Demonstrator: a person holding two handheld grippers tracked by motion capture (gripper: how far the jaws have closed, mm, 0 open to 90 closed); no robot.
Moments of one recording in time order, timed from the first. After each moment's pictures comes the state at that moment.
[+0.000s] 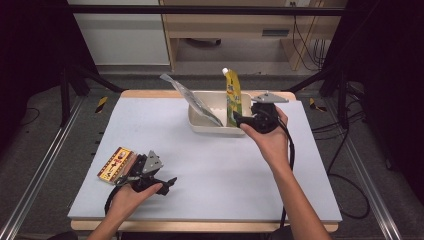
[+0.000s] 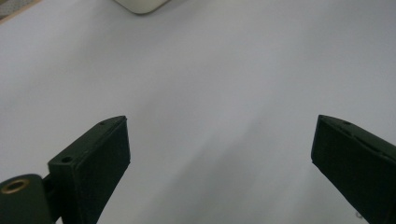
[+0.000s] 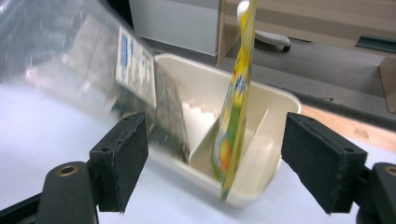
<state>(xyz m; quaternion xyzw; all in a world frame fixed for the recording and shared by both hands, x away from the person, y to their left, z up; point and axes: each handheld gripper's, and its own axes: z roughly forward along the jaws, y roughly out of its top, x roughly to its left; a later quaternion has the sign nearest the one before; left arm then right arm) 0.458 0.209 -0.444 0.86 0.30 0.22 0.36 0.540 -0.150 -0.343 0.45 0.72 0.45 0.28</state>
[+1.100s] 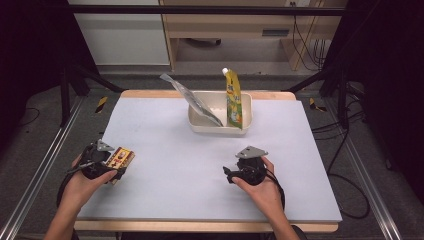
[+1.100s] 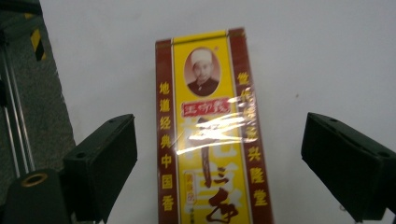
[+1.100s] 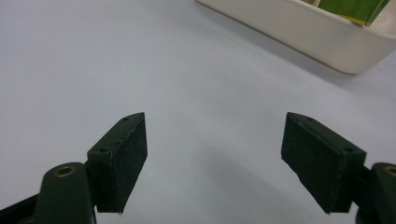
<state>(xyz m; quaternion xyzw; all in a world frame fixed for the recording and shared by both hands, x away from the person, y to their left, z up) 0.486 0.340 -0.439 0.83 0.49 0.20 0.20 0.468 -0.126 -0.449 0.41 0.80 0.38 0.21</state>
